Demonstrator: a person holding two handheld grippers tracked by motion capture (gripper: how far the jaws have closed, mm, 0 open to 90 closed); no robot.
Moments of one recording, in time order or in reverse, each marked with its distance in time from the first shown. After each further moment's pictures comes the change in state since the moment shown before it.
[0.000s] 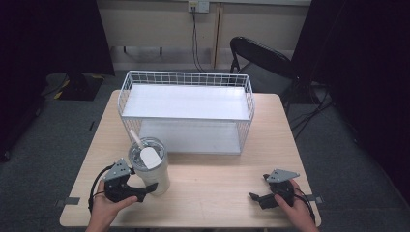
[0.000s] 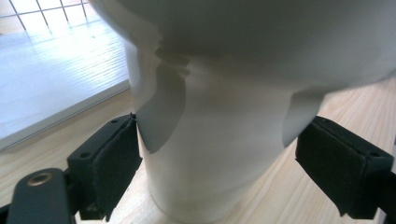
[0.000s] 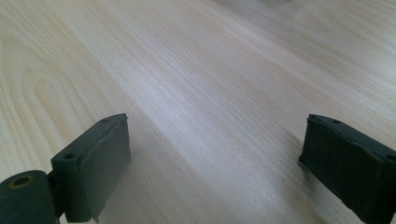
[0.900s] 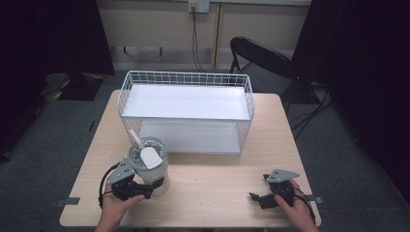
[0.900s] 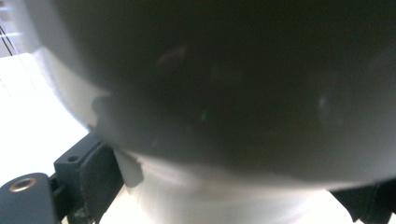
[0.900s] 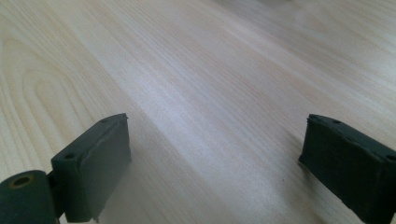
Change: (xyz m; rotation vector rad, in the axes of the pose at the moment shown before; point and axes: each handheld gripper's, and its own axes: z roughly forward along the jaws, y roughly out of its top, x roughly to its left) left arm -0.003 -0.002 0.019 -0.189 0.022 0.081; right arm 0.000 0.000 0.000 0.000 0.000 0.000
